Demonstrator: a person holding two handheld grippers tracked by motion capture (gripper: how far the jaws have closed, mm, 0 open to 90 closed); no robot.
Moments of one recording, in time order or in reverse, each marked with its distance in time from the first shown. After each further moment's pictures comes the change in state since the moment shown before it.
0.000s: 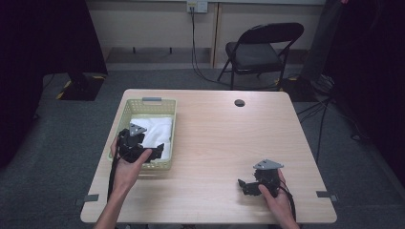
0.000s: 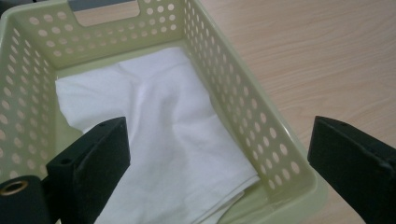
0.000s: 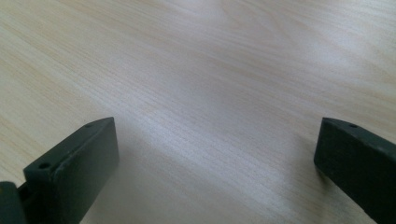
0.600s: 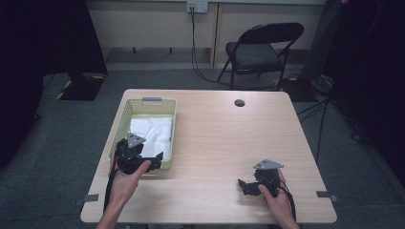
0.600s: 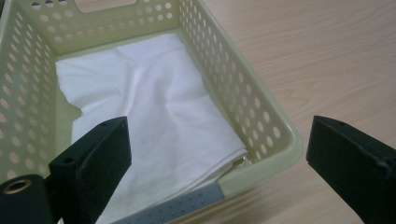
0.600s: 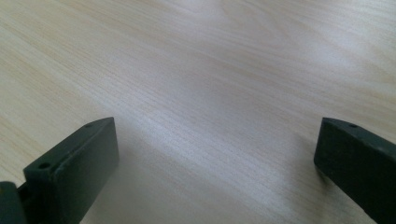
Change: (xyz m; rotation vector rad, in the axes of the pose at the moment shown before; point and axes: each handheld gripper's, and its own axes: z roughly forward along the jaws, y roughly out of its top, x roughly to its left) left arm -0.013 -0.021 -0.018 -0.005 0.008 0.006; right arm 0.000 0.000 0.000 0.000 0.000 0.000
